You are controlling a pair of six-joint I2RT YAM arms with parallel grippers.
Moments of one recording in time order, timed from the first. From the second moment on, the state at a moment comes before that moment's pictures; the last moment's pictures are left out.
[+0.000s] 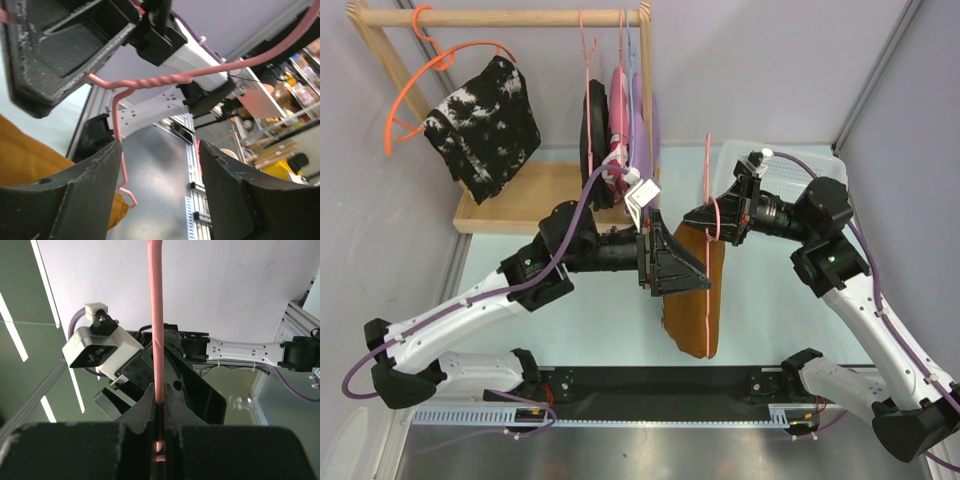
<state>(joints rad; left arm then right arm) -1.06 1.14 1.27 -0.08 0.50 -0.77 0.46 0.99 1.11 0.05 -0.88 1.64</state>
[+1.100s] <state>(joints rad) -1.08 1.19 1.22 0.03 0.45 -0.86 0.53 0.99 1.09 0.11 -0.79 1.73</state>
